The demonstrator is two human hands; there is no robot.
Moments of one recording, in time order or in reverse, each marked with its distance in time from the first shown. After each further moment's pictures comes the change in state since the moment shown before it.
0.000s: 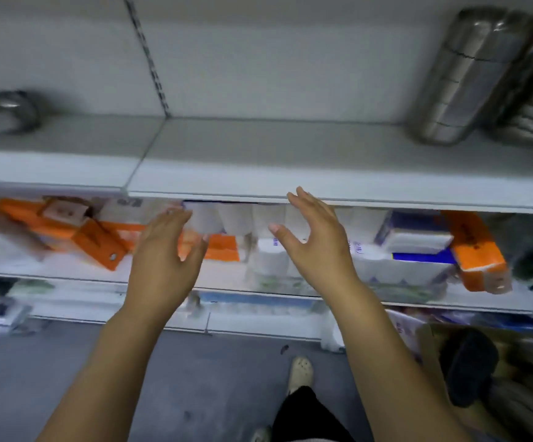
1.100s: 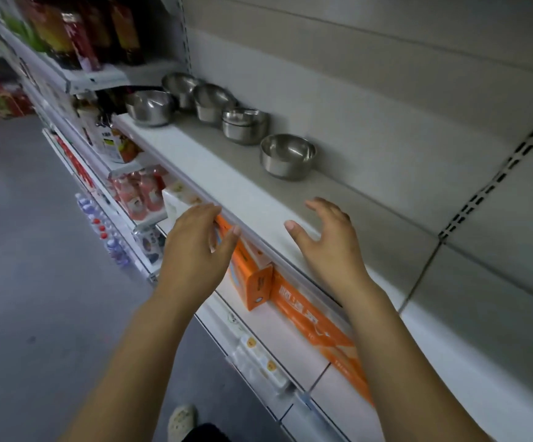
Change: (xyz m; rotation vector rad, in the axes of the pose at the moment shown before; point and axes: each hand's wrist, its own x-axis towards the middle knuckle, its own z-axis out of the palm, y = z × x) left_hand 0.115 -0.293 -0.201 0.134 0.412 -0.505; right_hand 0.213 -0.253 0.379 0.067 -0.494 -0.412
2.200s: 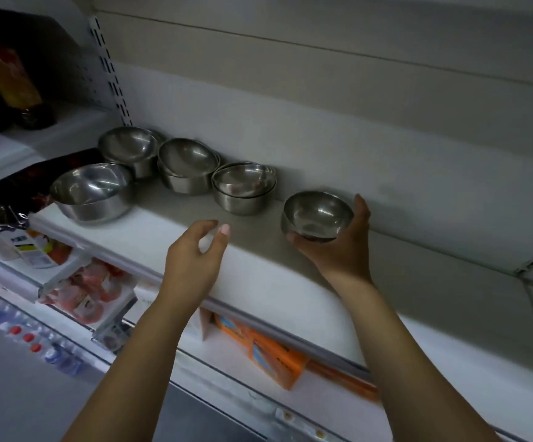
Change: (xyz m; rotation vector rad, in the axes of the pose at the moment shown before) left_hand 0.287 -0.133 0.018 -0.433 -0.281 -0.093; right_hand 0.203 -0.021 0.139 0.154 0.521 0.420
